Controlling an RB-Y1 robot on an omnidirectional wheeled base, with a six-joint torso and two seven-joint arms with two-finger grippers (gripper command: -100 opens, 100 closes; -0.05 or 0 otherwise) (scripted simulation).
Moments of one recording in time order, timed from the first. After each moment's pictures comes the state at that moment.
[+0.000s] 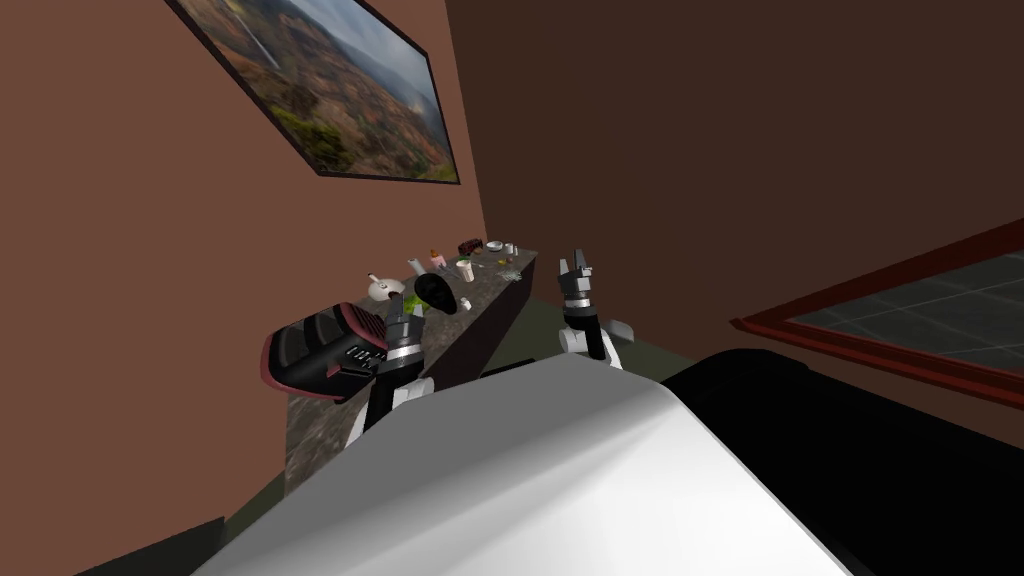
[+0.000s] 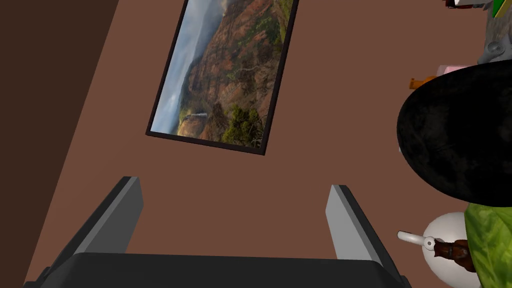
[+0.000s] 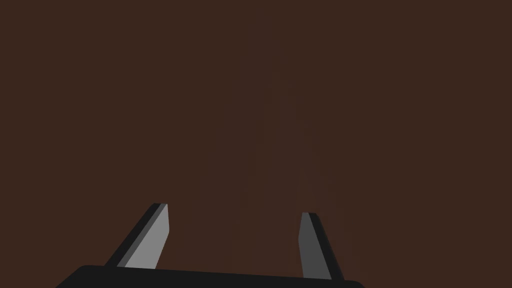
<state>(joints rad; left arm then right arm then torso) 0.52 0.12 -0.02 -2.23 0.04 -0.30 -0.05 0.46 0.02 -0.01 -2.34 0.11 -0.41 -0.14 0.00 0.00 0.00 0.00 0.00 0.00</state>
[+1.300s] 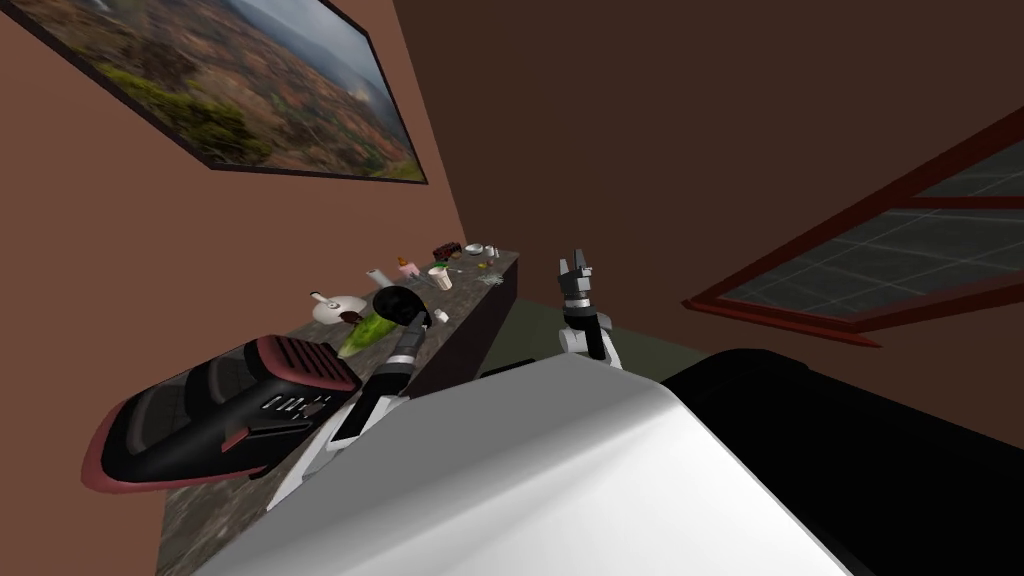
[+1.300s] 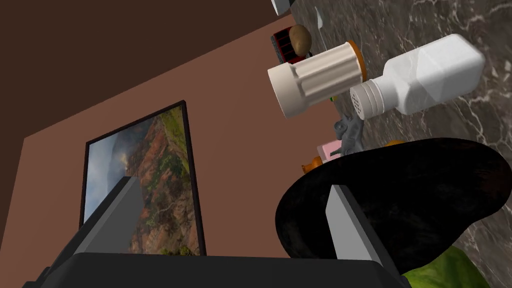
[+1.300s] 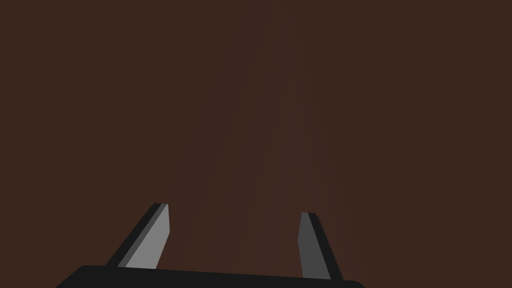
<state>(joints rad) 0.56 0.48 -0.01 -2.14 0.06 -0.01 -0.08 0.46 0.02 -0.01 -2.34 0.11 -0.41 -0.14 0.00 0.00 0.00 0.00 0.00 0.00</state>
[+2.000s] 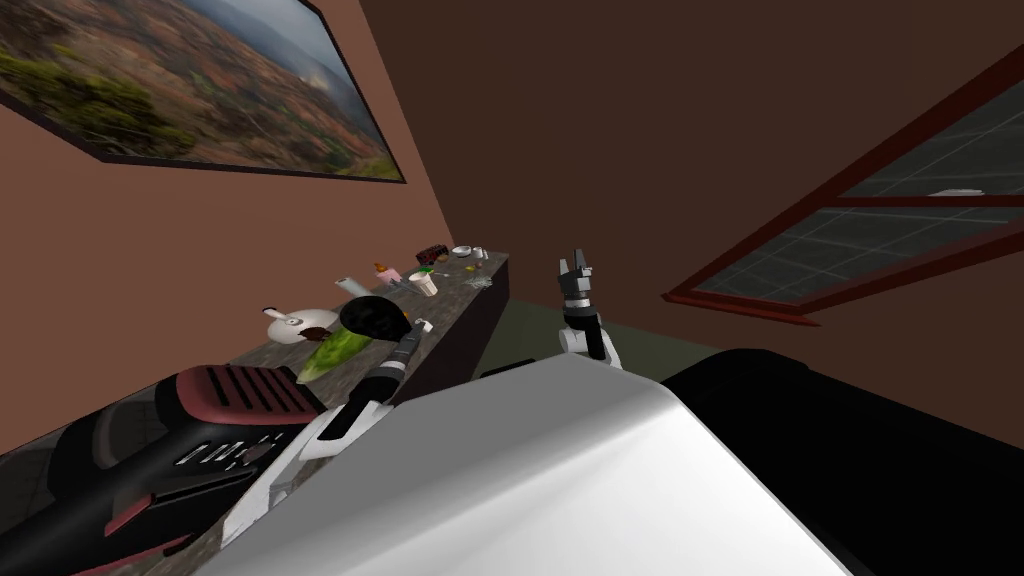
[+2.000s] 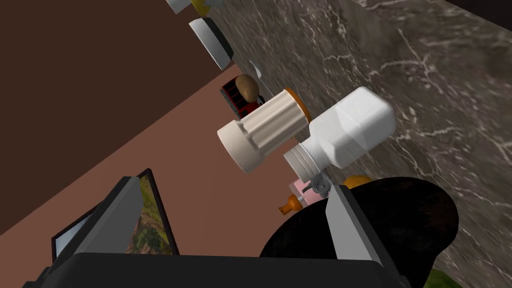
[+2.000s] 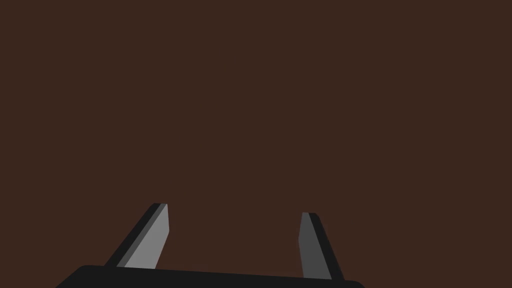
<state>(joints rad) 0.58 0.65 0.00 -2.09 0.07 0.14 -0.09 0.46 0.02 -0.01 -2.34 0.11 -0.41 -0.14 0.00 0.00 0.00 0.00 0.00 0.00</state>
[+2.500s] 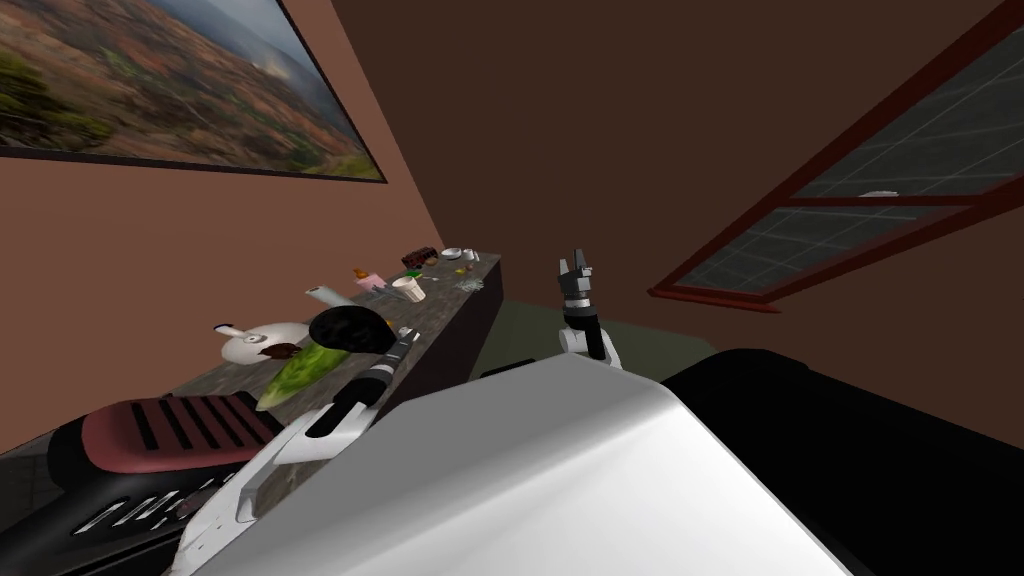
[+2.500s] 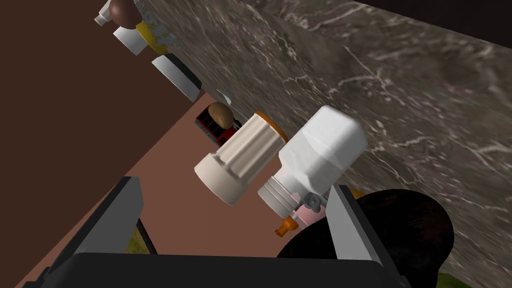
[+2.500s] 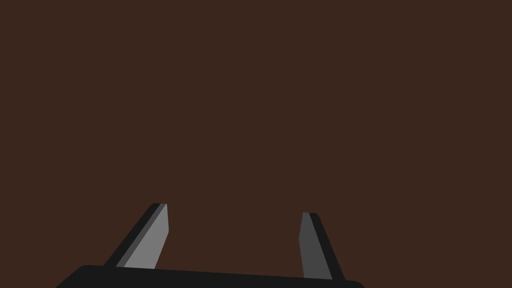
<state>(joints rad) 0.58 0.79 0.02 -2.04 0.09 0.25 -0.09 0.46 0.02 -0.01 -2.34 0.11 -0.41 -0.14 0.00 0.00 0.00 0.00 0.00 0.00</state>
